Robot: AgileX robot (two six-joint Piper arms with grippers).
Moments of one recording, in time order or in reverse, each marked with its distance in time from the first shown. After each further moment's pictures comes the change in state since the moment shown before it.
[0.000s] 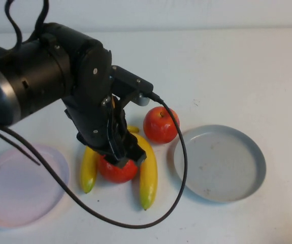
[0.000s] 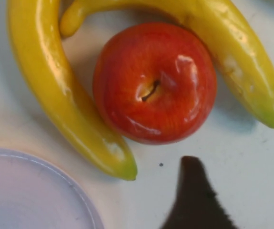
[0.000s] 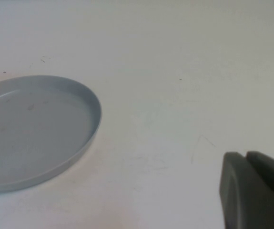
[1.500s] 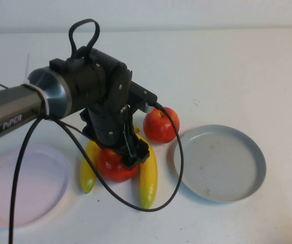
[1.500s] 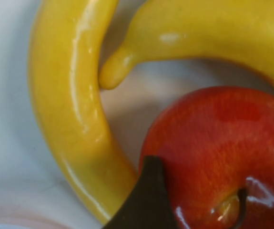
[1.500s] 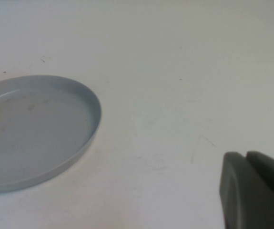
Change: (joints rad) right arm 0.000 0.000 0.000 0.000 0.002 0.000; left arm 0.039 0.231 -0.057 0.077 -0.127 -0.002
